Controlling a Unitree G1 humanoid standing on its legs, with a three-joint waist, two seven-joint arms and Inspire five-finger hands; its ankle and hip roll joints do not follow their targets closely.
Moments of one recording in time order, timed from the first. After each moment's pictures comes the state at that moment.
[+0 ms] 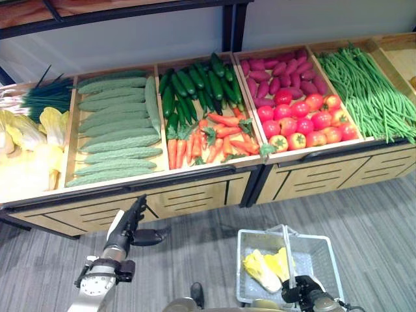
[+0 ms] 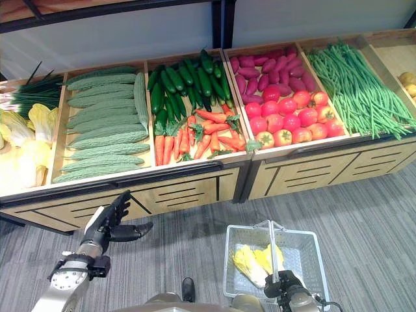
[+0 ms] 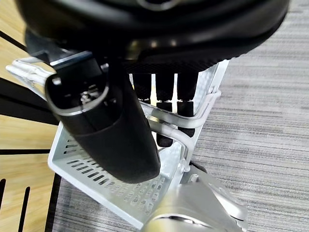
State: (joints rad) left arm 0.28 0.55 -0.04 -0.01 -0.12 0.04 0.05; right arm 0.02 -0.32 0.16 1.10 -0.03 0.03 -0.04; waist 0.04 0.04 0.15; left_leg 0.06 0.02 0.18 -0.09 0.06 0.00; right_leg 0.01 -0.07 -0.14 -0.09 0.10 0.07
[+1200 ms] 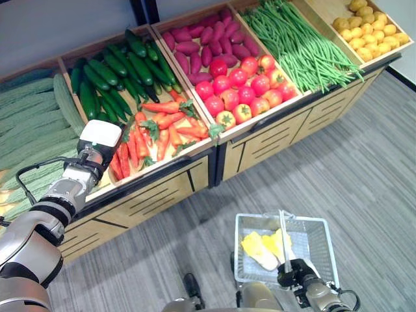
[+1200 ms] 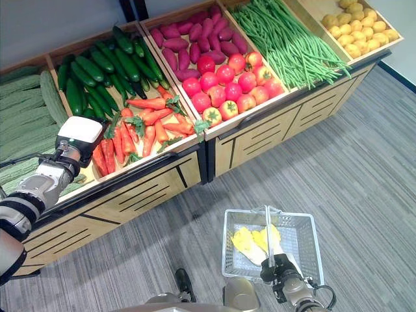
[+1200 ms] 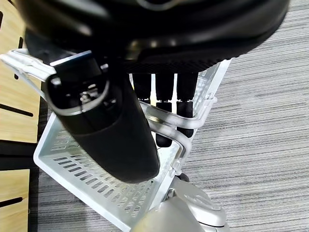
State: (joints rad) left arm -0.77 0.91 -0.79 0.80 0.71 0.07 0.25; right arm -0.10 -0.31 0.24 1.21 -0.02 -0.04 -0.12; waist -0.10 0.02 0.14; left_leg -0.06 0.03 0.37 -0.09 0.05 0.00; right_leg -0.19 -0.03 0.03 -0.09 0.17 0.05
